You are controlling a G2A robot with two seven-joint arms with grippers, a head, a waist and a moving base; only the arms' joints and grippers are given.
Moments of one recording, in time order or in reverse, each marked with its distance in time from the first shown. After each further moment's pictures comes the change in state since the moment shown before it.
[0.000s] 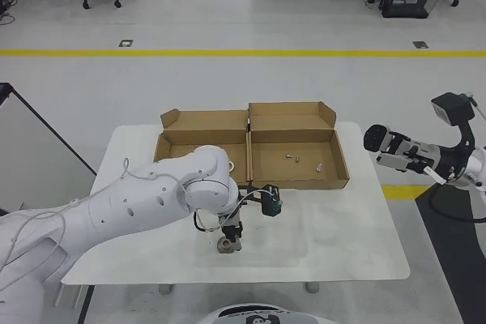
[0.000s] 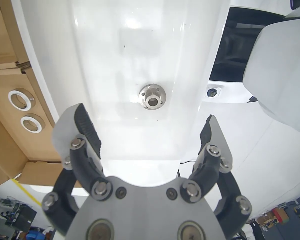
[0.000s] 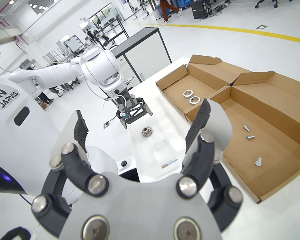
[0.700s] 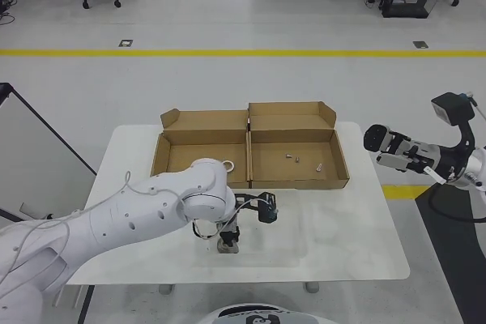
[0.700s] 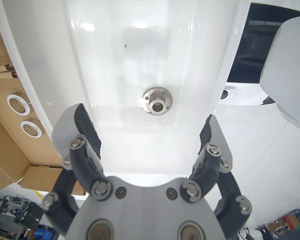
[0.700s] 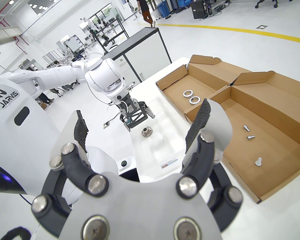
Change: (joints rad) left arm 0.087 0.028 -0.004 -0.019 0.145 -0.040 0.046; right arm 0.000 0.000 0.000 0.000 0.000 0.000 0.000
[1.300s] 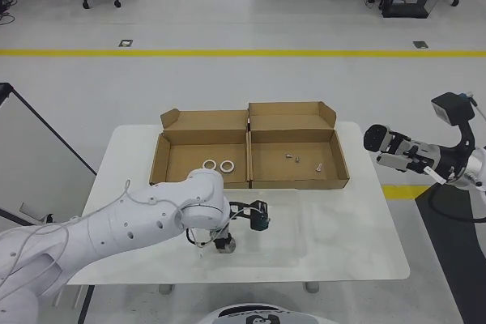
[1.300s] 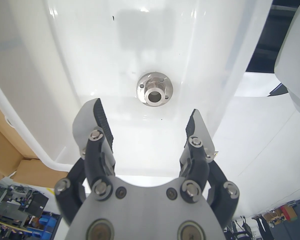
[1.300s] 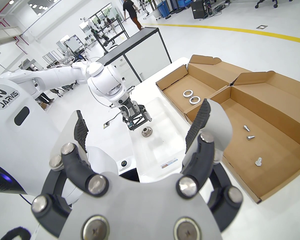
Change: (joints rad) left arm 0.024 0.027 0.044 -0.018 0.057 0.017 -0.024; right arm 0.000 0.000 0.000 0.000 0.000 0.000 0.000
